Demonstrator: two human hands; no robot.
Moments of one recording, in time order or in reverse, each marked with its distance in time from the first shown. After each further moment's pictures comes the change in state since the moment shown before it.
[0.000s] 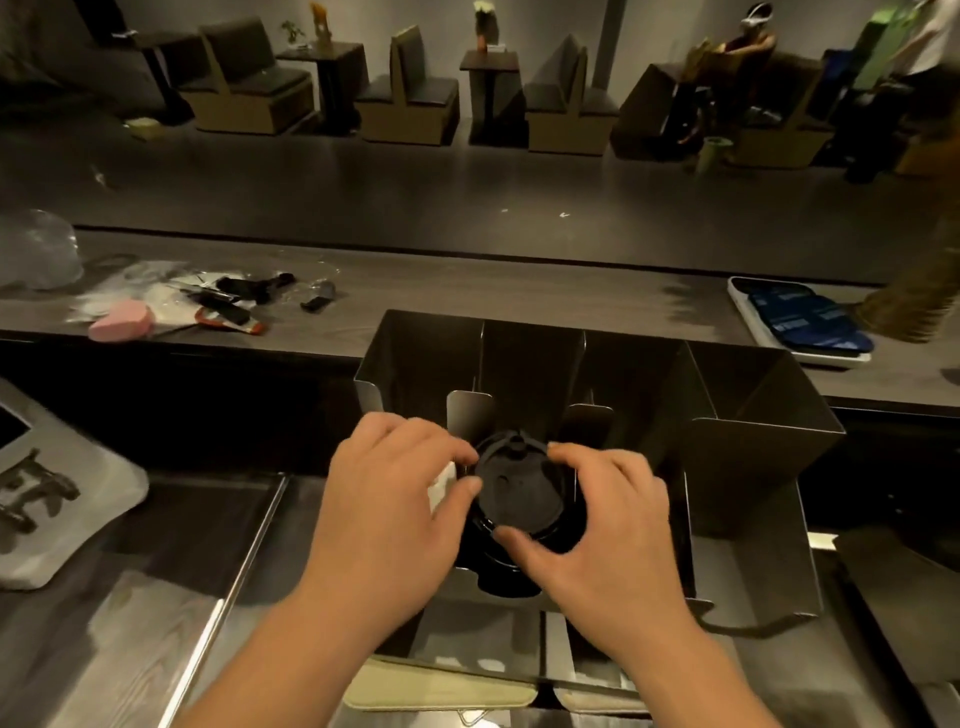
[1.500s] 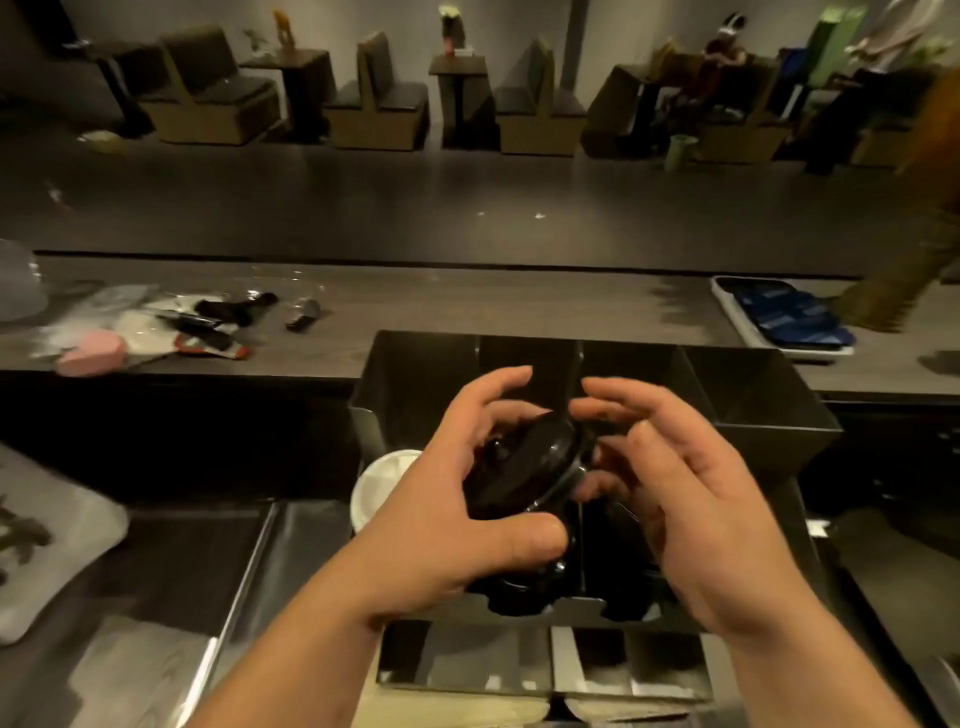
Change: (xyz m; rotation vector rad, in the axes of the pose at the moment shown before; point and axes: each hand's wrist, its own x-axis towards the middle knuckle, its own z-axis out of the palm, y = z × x) left_hand 0.030 0.010 -0.013 -1.089 -0.434 0.011; right_hand 0.030 -0.028 -0.066 0.946 -0.154 0.171
